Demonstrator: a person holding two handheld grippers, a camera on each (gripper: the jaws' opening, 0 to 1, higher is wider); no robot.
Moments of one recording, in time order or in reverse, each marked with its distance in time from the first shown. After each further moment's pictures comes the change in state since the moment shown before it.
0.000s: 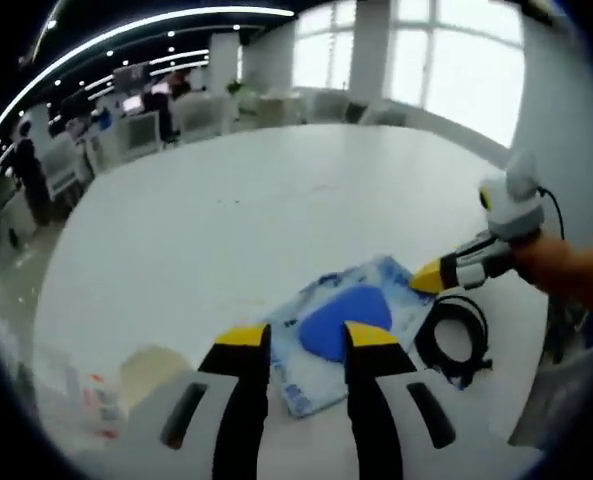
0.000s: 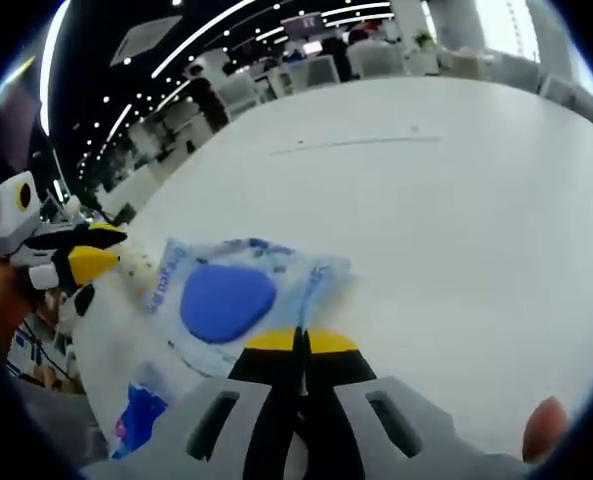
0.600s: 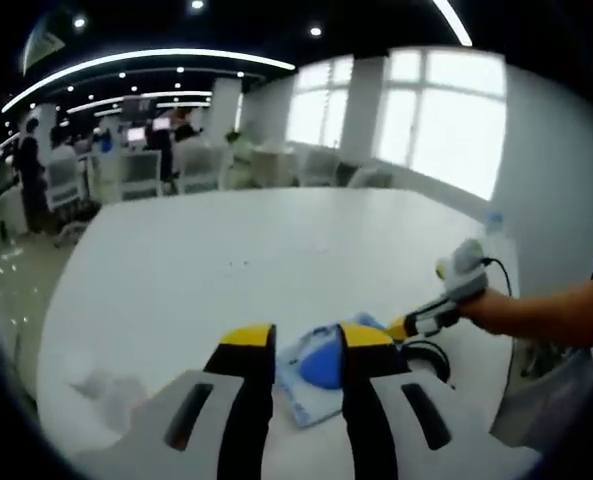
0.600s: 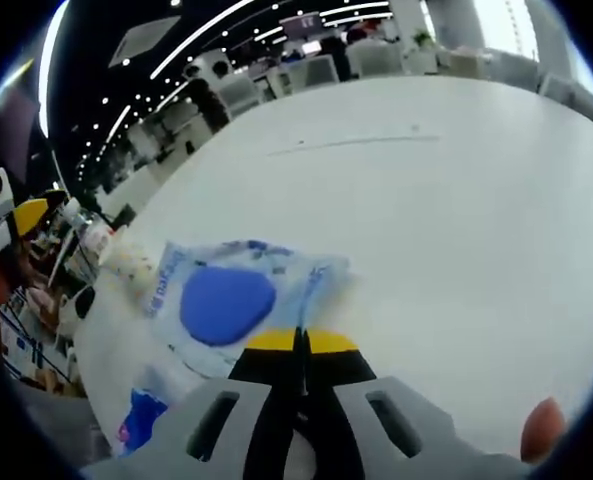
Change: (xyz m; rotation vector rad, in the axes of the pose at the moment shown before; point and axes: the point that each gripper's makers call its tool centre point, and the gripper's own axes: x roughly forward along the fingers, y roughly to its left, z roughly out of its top) left arm -0.062 0.018 0.039 -0.071 -0.167 -0.027; right arm 0.003 0.002 0.002 0.010 0.003 0.000
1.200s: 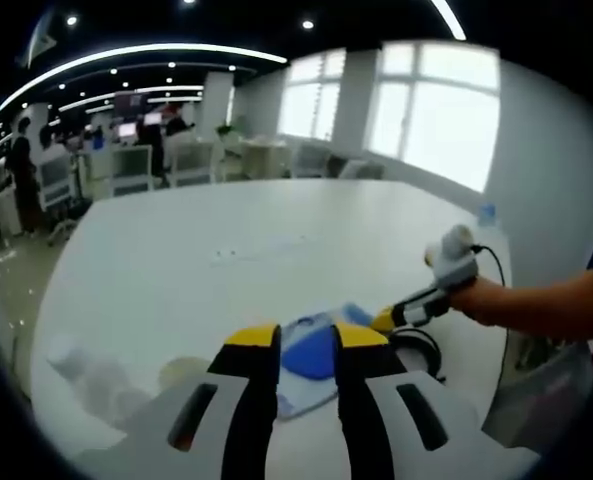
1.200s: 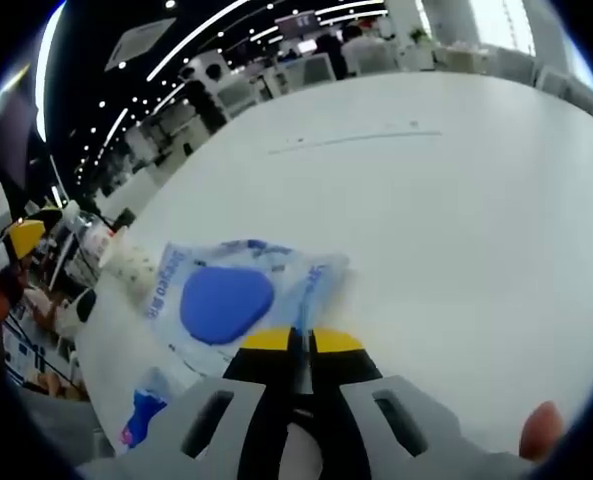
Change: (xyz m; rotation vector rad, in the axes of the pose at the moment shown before) left arm 0.005 -0.020 -0.018 0.009 0.037 -0.038; right arm -0.002 0.001 -0.003 0.020 -0.002 0.000
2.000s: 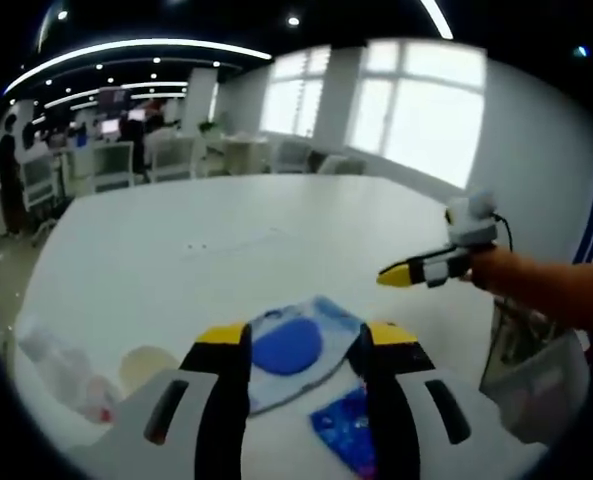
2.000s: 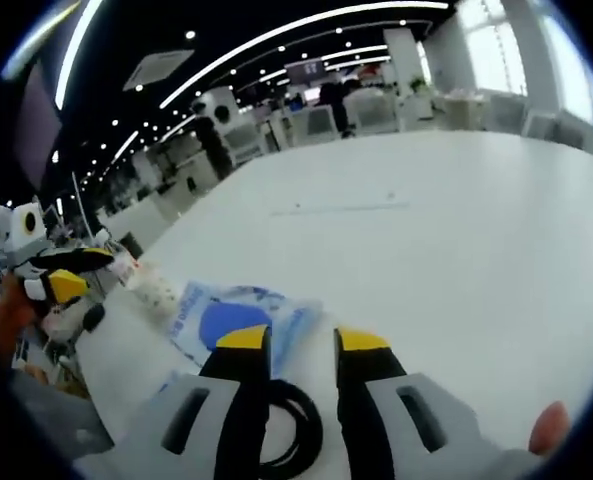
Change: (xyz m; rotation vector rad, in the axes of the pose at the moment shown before) left arm 0.001 -0.037 -0.012 0.011 0.011 -0.085; right arm -0.099 0.003 0.040 -0.088 -0.241 -0.018
